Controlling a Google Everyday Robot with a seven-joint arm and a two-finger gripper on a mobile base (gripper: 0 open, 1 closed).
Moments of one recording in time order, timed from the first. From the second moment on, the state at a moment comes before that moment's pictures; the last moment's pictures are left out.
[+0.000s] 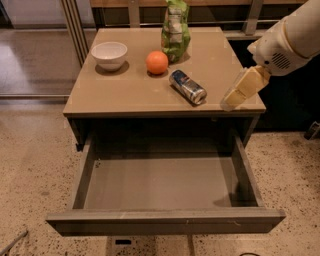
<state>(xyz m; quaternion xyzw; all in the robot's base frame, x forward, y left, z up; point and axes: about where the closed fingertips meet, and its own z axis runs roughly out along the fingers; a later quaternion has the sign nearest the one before) 0.561 -0.184 0.944 -0.50 0.81 0.05 0.31</state>
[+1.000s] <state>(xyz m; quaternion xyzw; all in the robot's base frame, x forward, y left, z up) 0.641 -0.137 0.903 -0.45 0.79 0.06 0.40</state>
